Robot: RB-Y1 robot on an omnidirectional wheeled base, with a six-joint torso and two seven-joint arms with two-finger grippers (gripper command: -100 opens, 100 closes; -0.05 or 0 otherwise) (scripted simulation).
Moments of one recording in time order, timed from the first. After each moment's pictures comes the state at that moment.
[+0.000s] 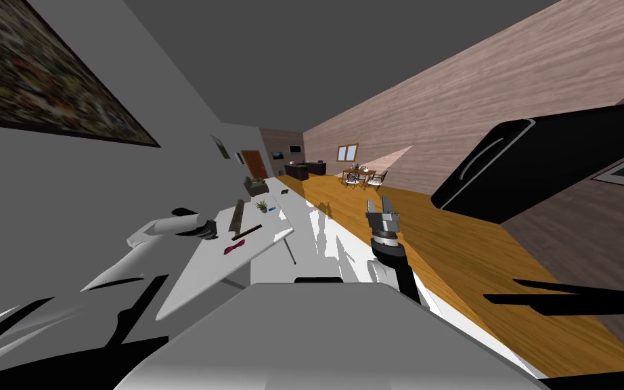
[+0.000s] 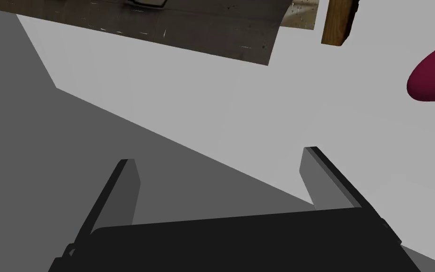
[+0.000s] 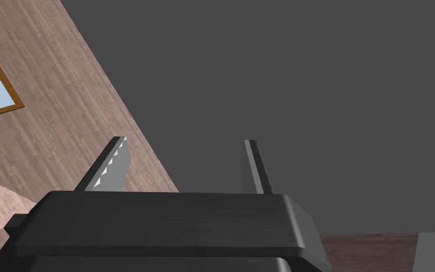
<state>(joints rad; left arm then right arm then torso) -0.29 1.06 0.26 -0.97 0.63 1.07 0.17 0.47 -0.04 -0.01 -2.21 0.02 -0.64 -0.12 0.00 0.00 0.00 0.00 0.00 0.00</state>
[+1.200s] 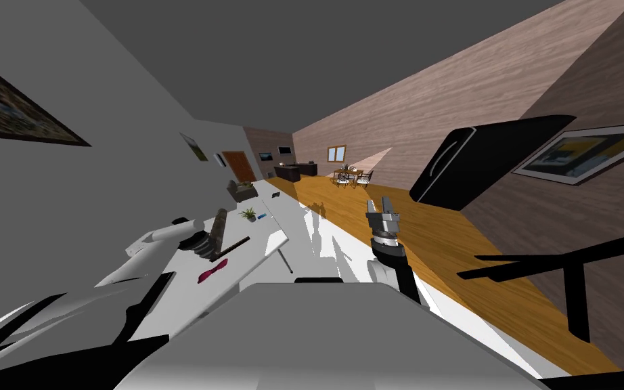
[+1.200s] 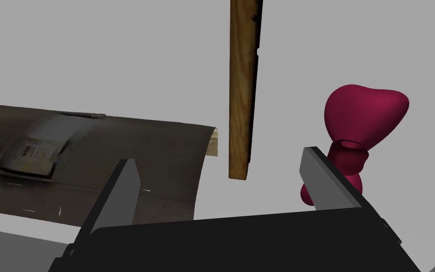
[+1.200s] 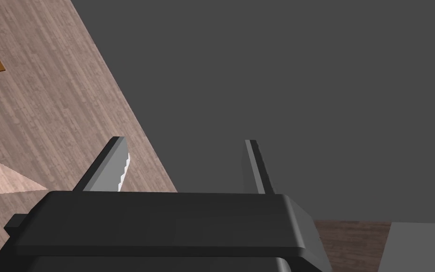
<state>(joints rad) -0.32 1.04 0.26 -0.78 0.73 1.37 0.15 0.47 -0.04 -0.01 -2.21 0.02 -0.64 -0.12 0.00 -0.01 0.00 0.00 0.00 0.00</state>
